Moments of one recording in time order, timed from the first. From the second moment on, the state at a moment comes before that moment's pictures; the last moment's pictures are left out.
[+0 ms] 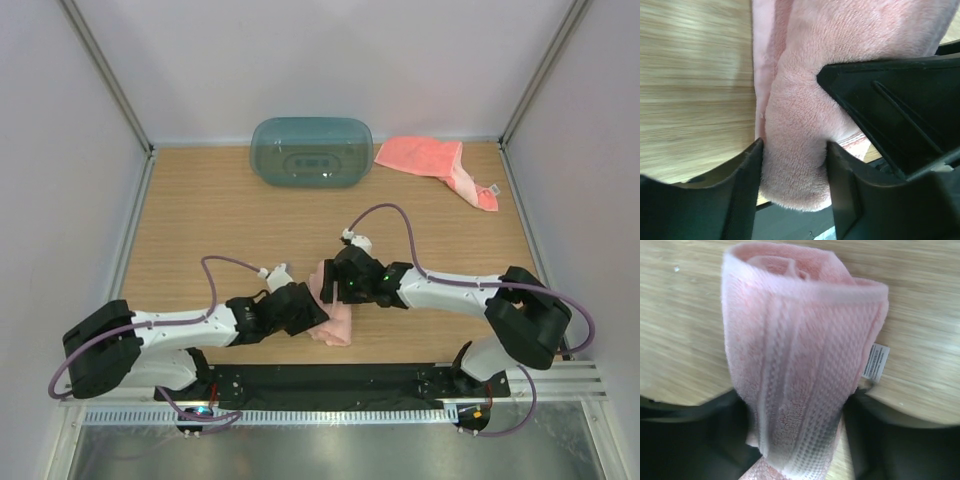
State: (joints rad) left arm -1.08 1.22 0.49 -0.13 -0.23 -1.33; right arm 0.92 1.50 0.78 -0.17 0.12 0.82
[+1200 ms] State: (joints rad) left arm -1.13 1.35 0.48 0.05 -0.24 -1.39; right arm 0.83 1.18 0.32 0.22 0.05 0.99
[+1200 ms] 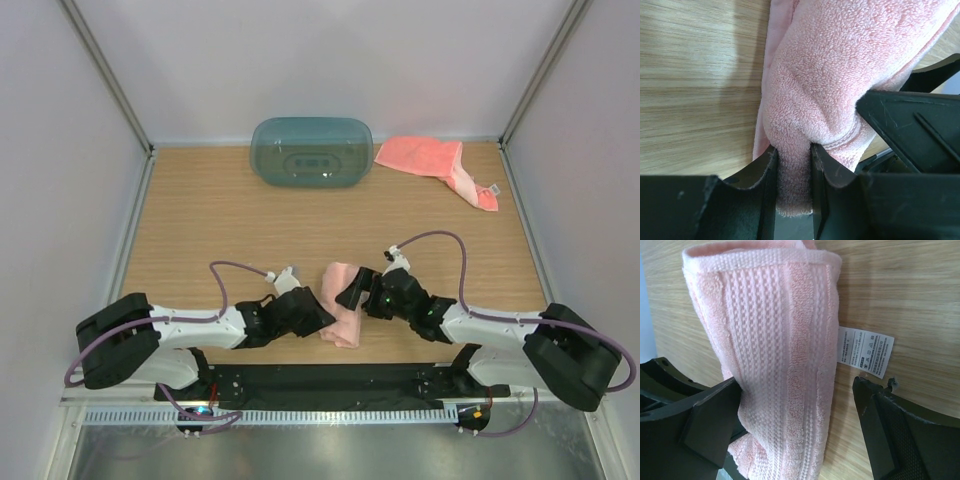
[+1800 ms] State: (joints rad) left arm -1.13 1.35 0.47 0.10 -0.23 -1.39; right arm 0.88 1.13 0.20 0.40 -0.03 0.98
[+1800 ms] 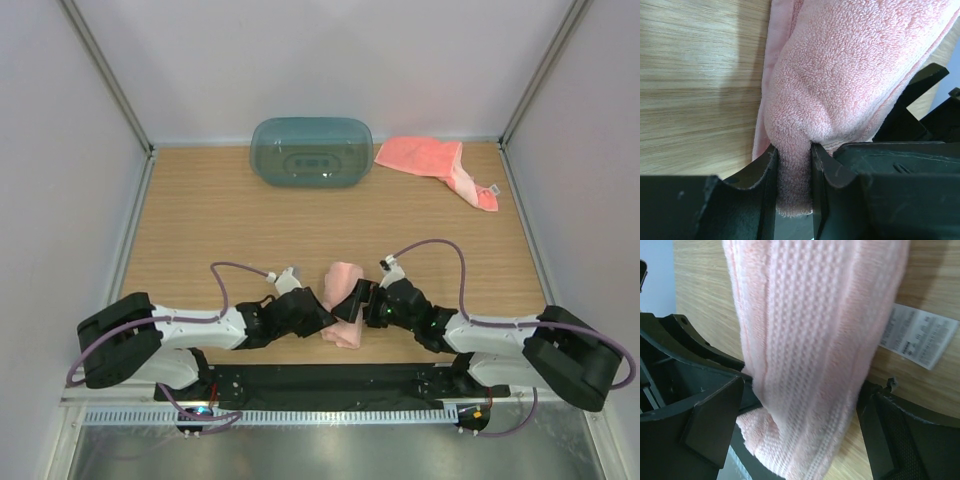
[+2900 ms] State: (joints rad) left arm -1.15 0.91 0.40 -0.28 -0.27 -1.07; right arm 0.48 1.49 1.08 0.04 -0.34 0.65
